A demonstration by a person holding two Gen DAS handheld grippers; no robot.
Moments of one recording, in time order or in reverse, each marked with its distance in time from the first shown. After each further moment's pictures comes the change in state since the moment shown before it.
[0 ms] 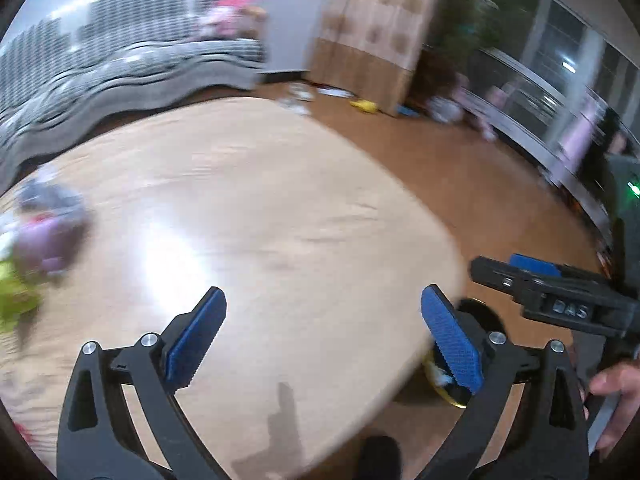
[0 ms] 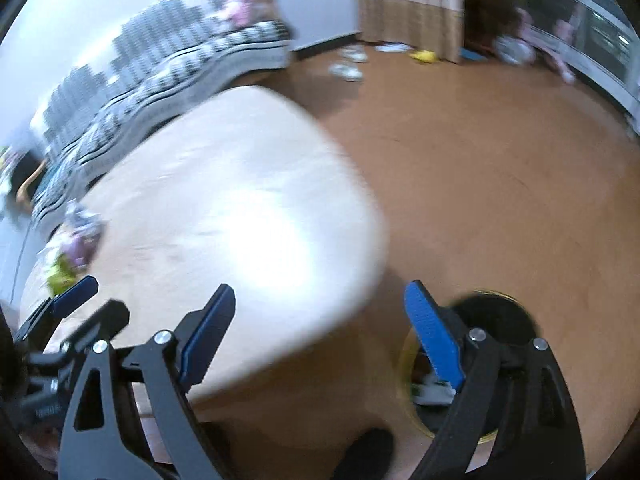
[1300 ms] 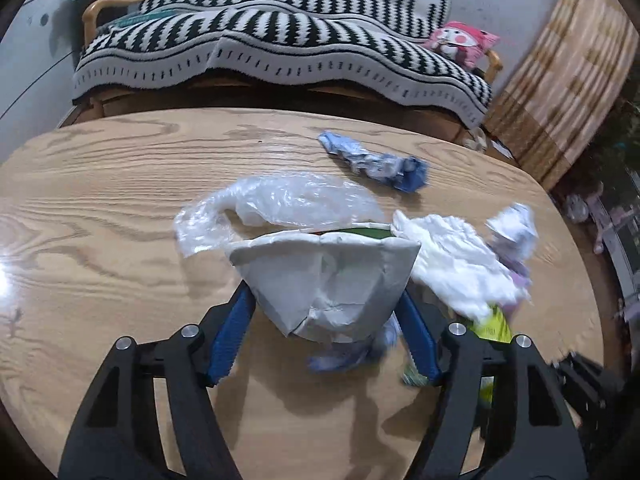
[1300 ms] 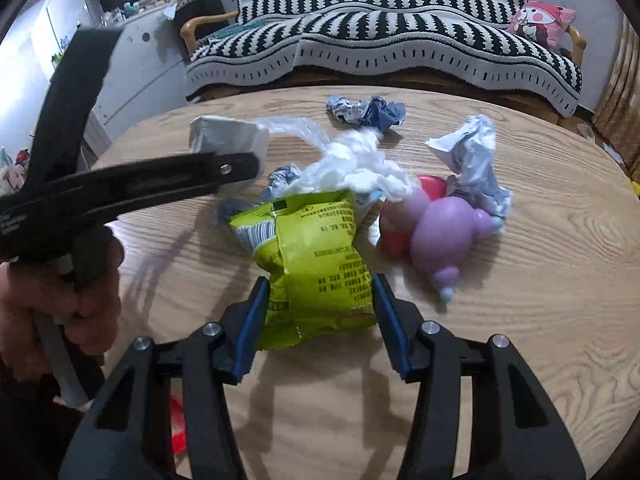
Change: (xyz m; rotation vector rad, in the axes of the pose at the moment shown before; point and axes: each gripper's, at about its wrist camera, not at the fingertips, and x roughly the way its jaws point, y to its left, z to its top) left arm -0.070 0.354 -0.002 -0.410 0.014 0.300; right arm 0.102 0.418 -0.037 -0.612 0.115 0.380
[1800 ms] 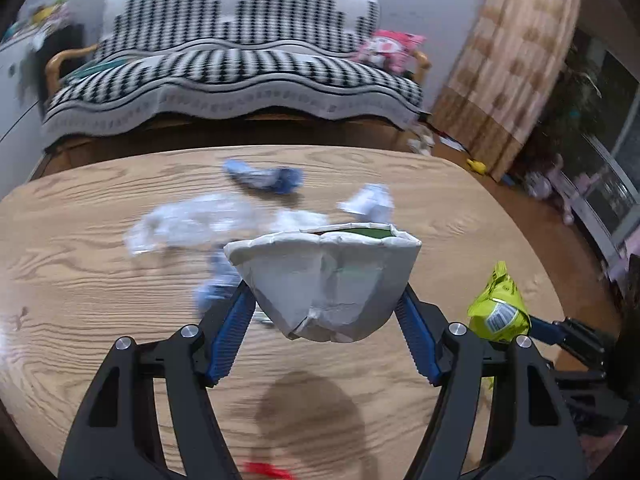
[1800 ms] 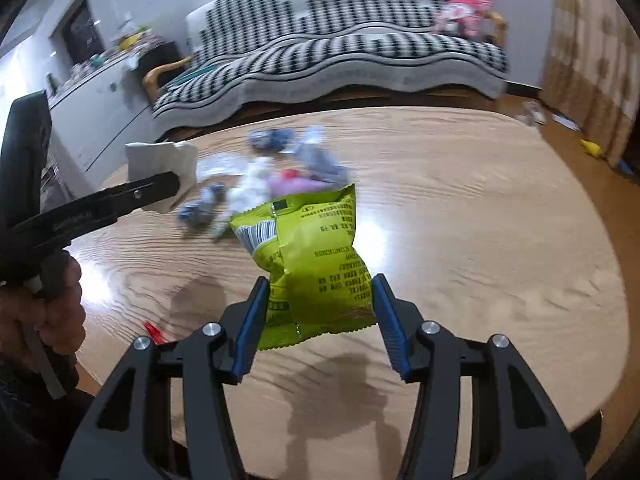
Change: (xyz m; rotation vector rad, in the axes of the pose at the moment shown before) left arm -0.071 -0.103 -0.038 0.156 -0.078 -0.121; right arm -0.127 -0.090 -0.072 0.165 -0.102 -0.112
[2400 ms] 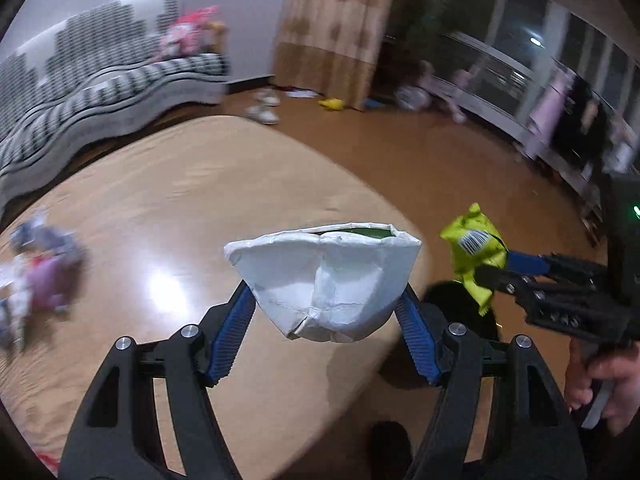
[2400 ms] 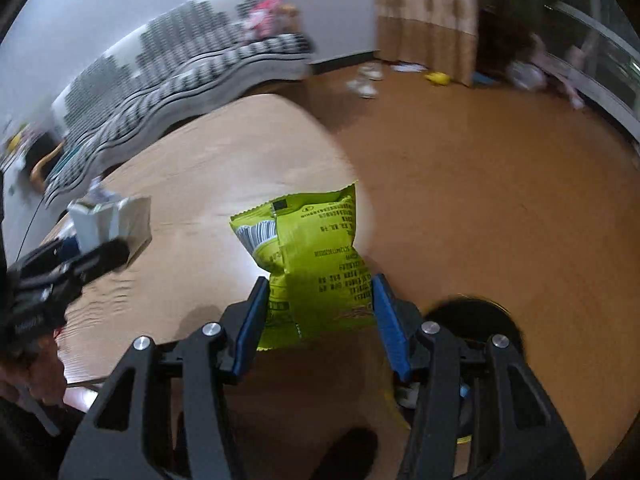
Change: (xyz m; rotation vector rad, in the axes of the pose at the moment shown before) left arm 0.028 -0.297 -0.091 0.432 0.088 -0.335; right arm -0.148 -0.246 -0.149 0.404 -0.064 -0.330
